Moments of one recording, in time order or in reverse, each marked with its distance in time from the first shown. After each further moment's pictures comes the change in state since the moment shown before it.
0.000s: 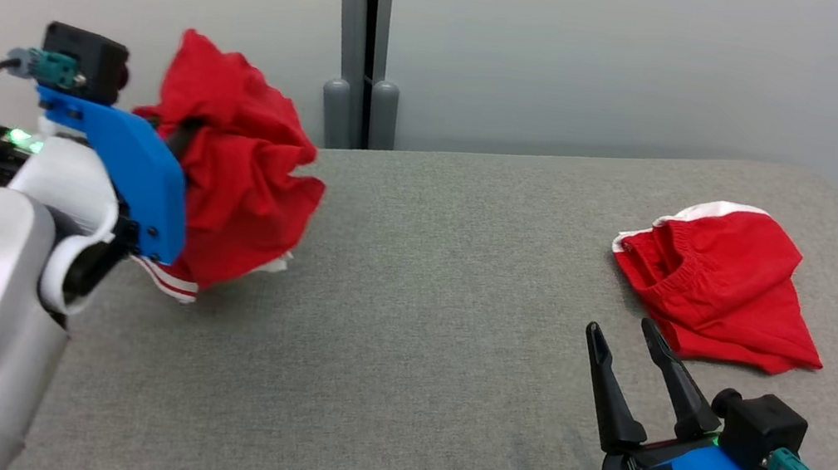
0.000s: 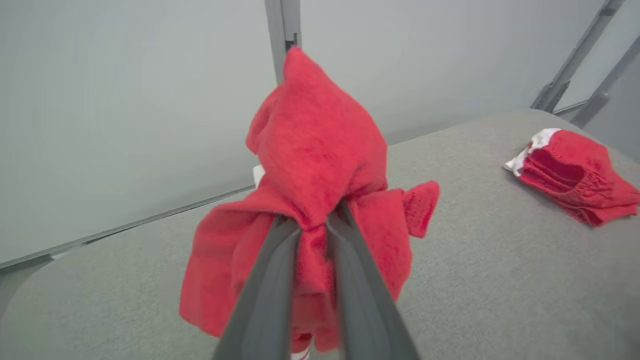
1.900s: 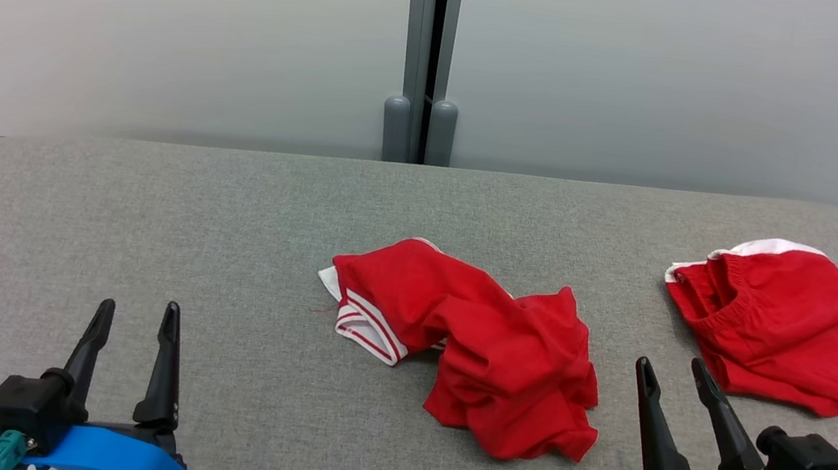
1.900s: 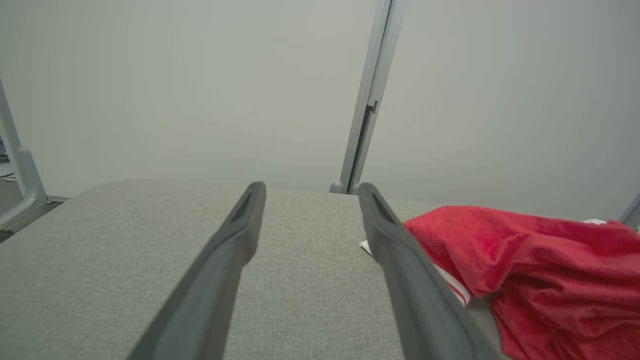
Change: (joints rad) left arm 0.634 -0.163 0.123 -0.236 0.082 0.183 -0.749; right arm 0.084 -0.015 -0.105 0.004 -0.008 0.000 0.000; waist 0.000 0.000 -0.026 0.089
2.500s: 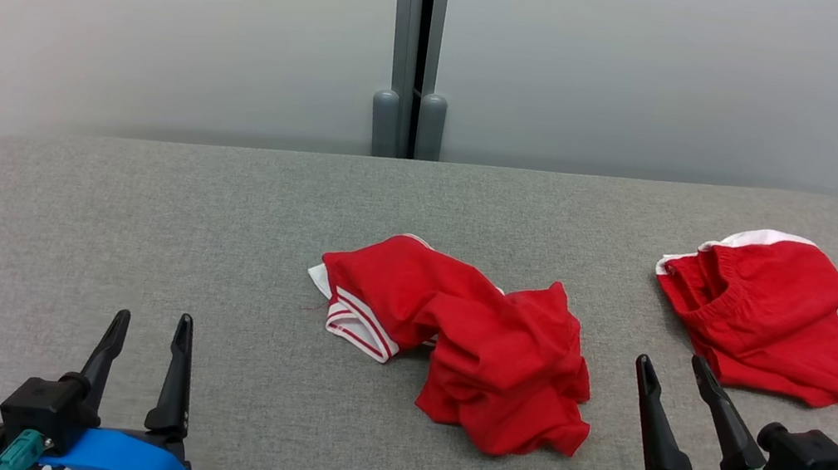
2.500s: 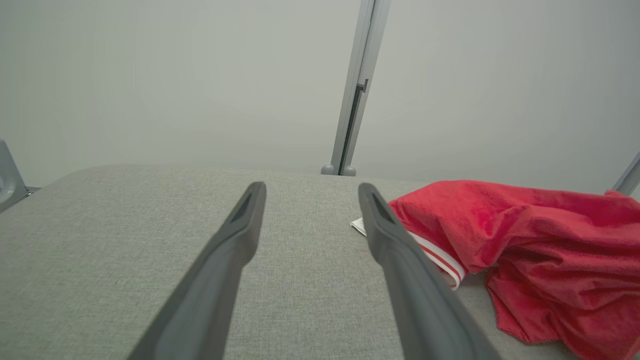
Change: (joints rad) left arm -0.011 -0.063 0.064 0.094 0.078 -0.098 0.000; right arm -0.008 -0.021 0.019 -0.001 0.010 0.000 0.000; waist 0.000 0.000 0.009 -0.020
